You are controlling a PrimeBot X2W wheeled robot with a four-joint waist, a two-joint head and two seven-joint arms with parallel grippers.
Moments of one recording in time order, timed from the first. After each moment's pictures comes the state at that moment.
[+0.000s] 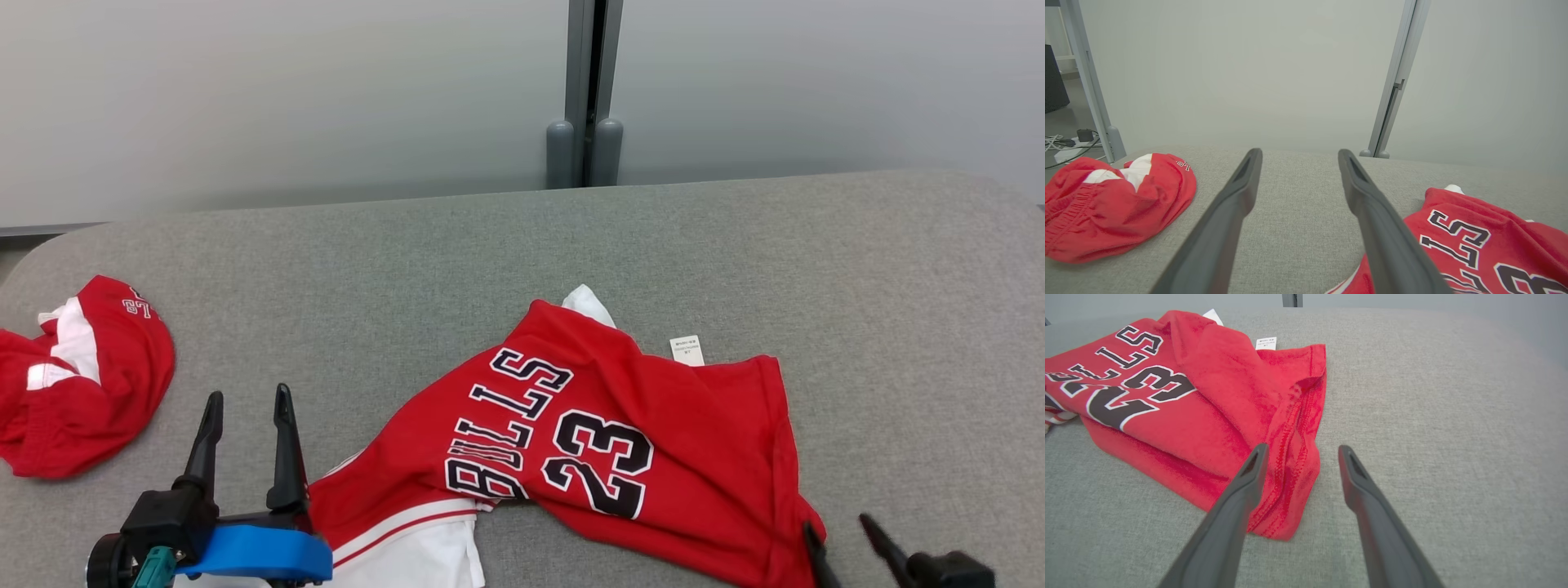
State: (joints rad) left arm -0.02 0.05 0.01 0.21 -0.17 -0.07 -0.26; right arm 0.21 -0.07 -0.03 0.12 0.07 0.13 -0.03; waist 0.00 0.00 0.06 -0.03
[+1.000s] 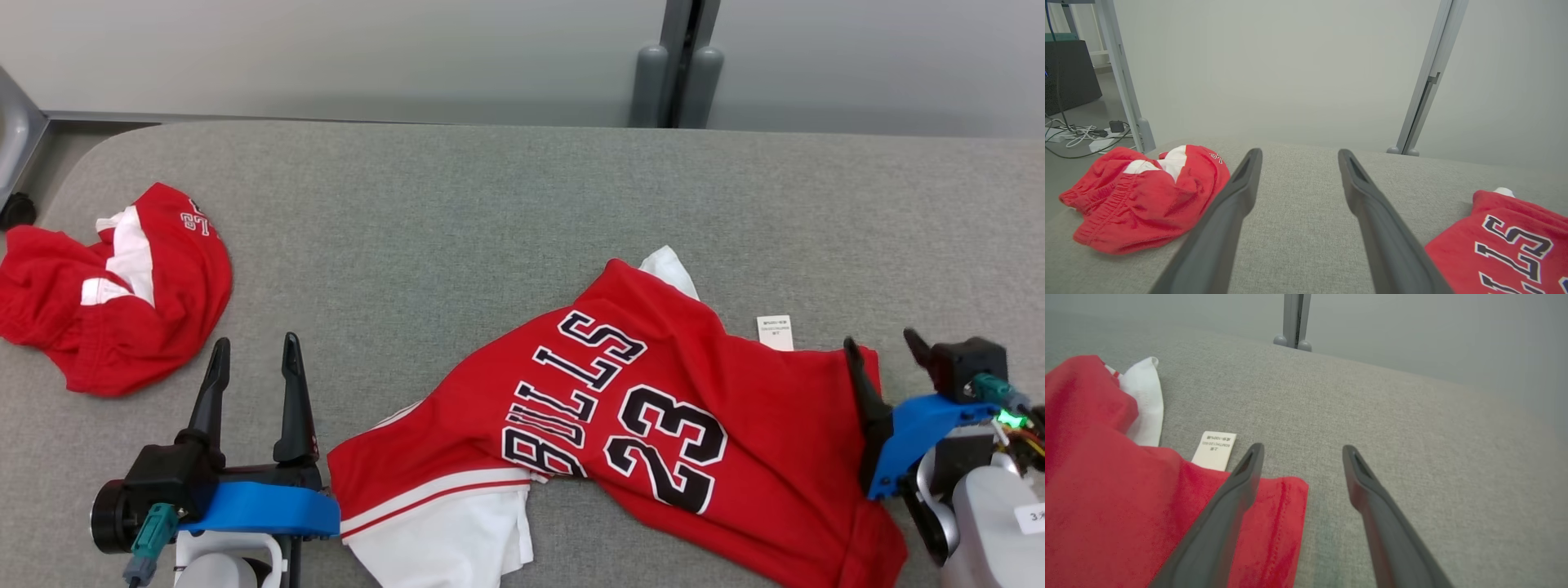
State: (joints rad) left arm -0.11 0.05 -0.01 0.21 -0.17 -0.08 -0.26; right arm -0.37 -0.22 -0.05 0.60 0.03 0.13 -0.07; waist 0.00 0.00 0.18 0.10
